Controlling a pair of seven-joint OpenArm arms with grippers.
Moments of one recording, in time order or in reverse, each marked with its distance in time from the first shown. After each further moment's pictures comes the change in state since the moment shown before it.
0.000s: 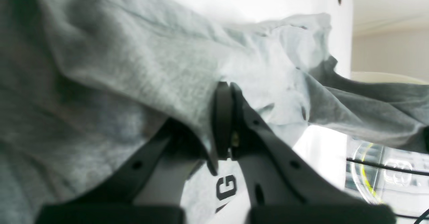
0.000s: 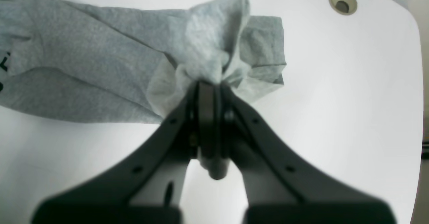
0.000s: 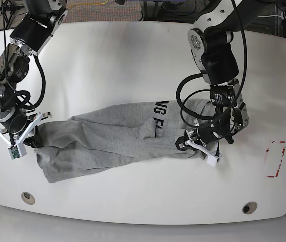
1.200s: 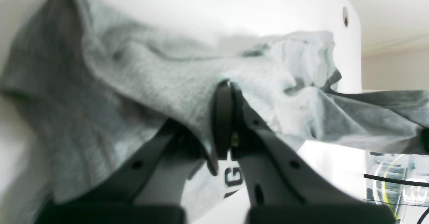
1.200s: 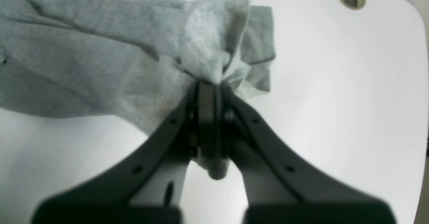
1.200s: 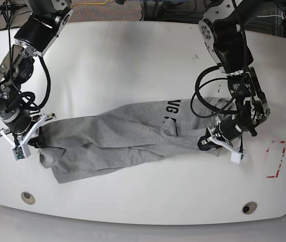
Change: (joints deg) left arm 4.9 -6.2 1.0 10.9 -7.0 1.8 3.0; right arm 0.6 -2.3 -0.5 0.0 -3.3 0.0 0.3
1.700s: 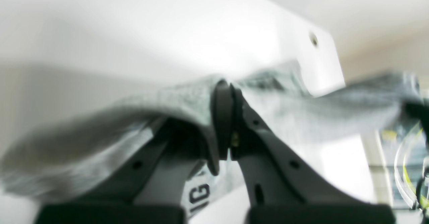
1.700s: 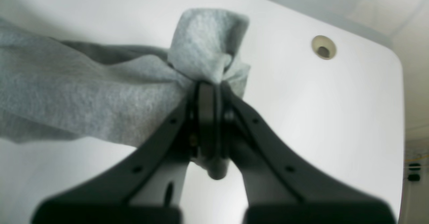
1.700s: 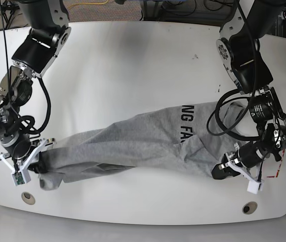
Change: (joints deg) left arm -10.0 -6.9 3.0 3.0 -7.3 -0.3 8.3; right arm 11.4 0.1 -4.0 -6.4 -4.6 0.0 2.8
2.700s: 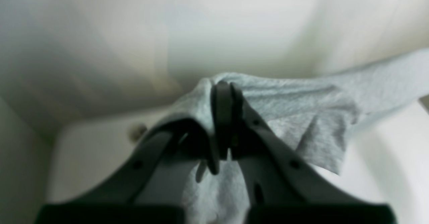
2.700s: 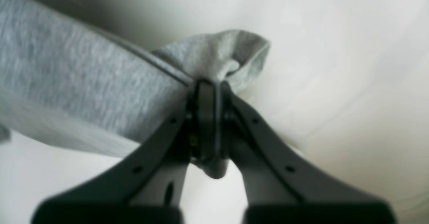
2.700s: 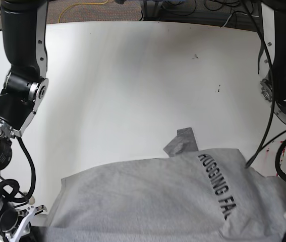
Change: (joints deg) left arm -22.6 -16.2 0.5 13.6 -1.2 -6.4 5.0; right arm 28.0 5.8 -13.7 -9.0 -1.4 0.0 0.3
